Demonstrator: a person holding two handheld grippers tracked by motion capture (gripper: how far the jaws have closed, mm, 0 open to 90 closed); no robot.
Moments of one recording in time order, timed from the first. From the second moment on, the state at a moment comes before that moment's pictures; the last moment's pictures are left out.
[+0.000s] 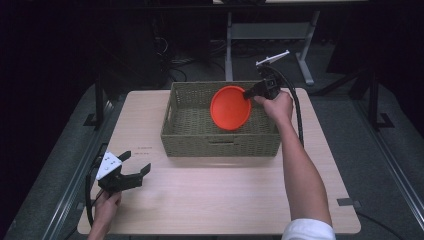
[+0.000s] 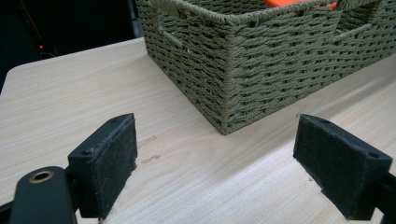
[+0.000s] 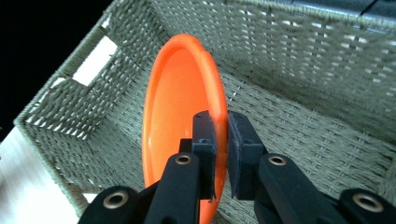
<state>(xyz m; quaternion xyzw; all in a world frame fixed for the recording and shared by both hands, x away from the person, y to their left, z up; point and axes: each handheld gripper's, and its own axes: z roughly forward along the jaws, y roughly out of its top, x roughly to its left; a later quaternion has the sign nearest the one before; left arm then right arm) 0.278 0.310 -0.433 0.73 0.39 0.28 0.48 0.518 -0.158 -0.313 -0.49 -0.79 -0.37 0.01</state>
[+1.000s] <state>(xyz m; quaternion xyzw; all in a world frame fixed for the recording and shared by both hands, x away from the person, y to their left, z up) 0.277 0.310 -0.433 0.73 0.39 0.28 0.48 0.534 -0.143 -0.372 -0.53 -0.80 -0.29 0.05</state>
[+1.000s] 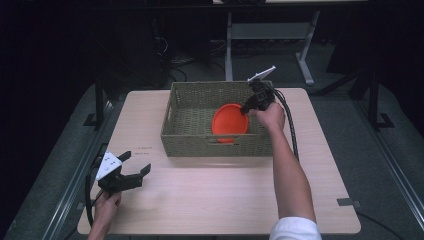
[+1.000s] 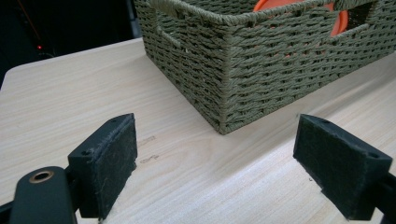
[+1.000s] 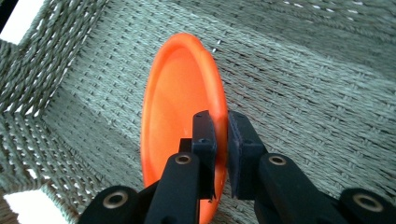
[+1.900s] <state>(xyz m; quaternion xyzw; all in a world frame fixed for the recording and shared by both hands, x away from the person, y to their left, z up) 0.275 0.310 -0.432 0.74 0.39 0.28 0.48 0.520 -0.167 -0.356 -0.54 -0.77 -0.33 0.04</state>
